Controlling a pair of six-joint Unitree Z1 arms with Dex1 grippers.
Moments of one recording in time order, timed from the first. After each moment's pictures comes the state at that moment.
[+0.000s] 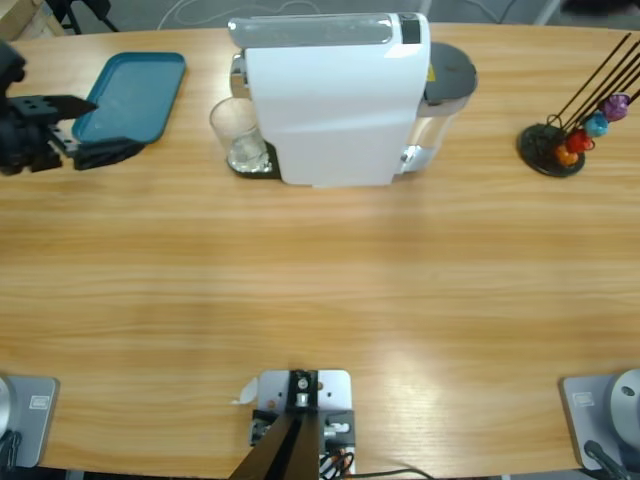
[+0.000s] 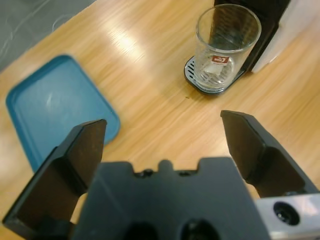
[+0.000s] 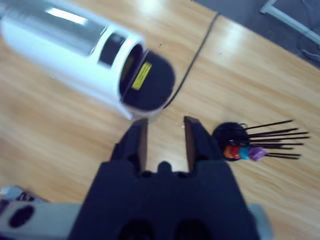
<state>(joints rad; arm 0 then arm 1) -0.43 1.34 -0.50 -0.22 -0.23 0.26 0.68 1.44 -1.54 0.92 -0.25 0.13</state>
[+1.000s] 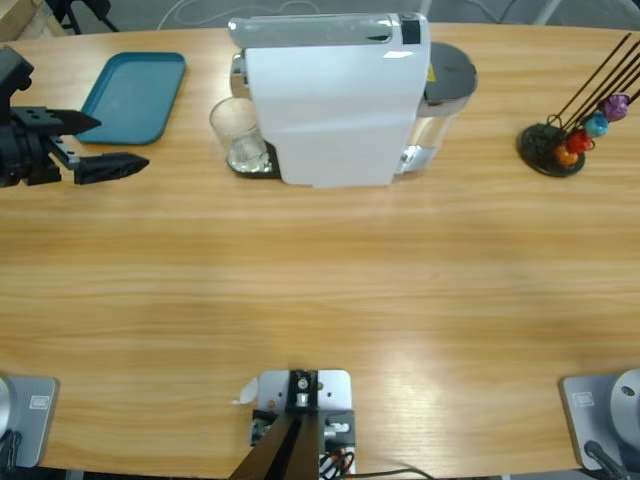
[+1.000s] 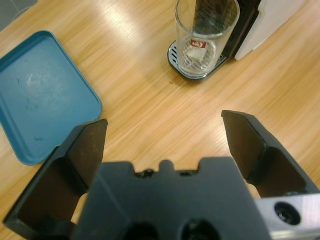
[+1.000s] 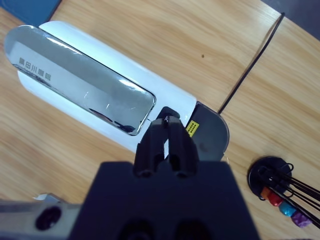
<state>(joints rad) -0.55 1.32 -0.61 -0.01 -0.14 0.21 0.63 1.90 -2.07 1.13 -0.02 0.09</state>
